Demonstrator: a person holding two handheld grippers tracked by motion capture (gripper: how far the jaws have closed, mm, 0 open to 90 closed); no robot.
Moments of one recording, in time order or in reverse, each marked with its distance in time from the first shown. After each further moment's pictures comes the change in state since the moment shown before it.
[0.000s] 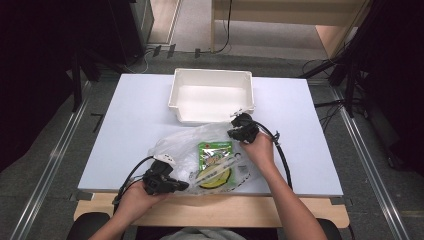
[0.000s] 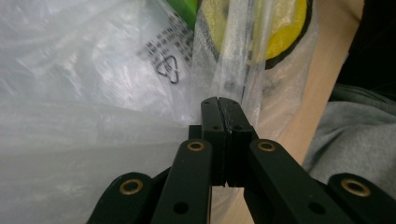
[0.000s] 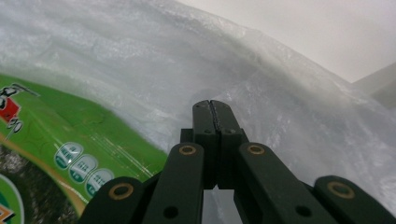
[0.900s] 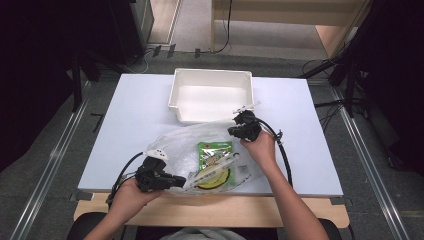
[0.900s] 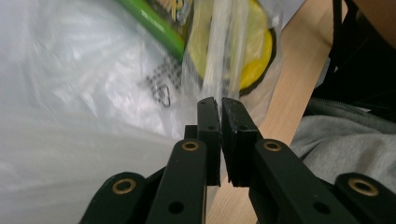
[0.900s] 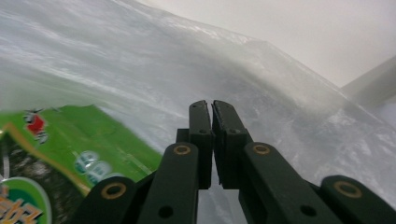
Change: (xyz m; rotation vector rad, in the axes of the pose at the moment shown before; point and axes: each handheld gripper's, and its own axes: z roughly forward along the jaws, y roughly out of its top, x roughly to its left) left arm -0.006 0.014 -0.034 -0.090 -0.005 0.023; right arm -0.003 0.004 -0.014 -0.037 0.045 0.041
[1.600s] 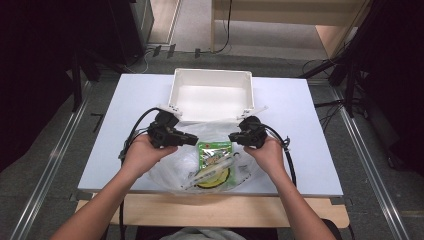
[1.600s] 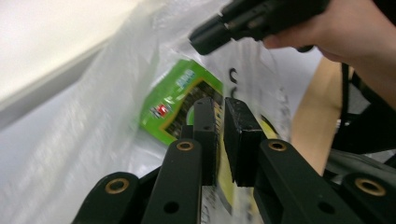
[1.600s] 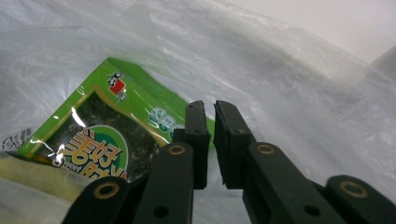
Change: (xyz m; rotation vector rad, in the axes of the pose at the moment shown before) left arm 0.015 0.113 -0.010 -0.040 0.056 0.076; right arm 0.015 -0.016 -0.034 -0.018 0.074 -0.037
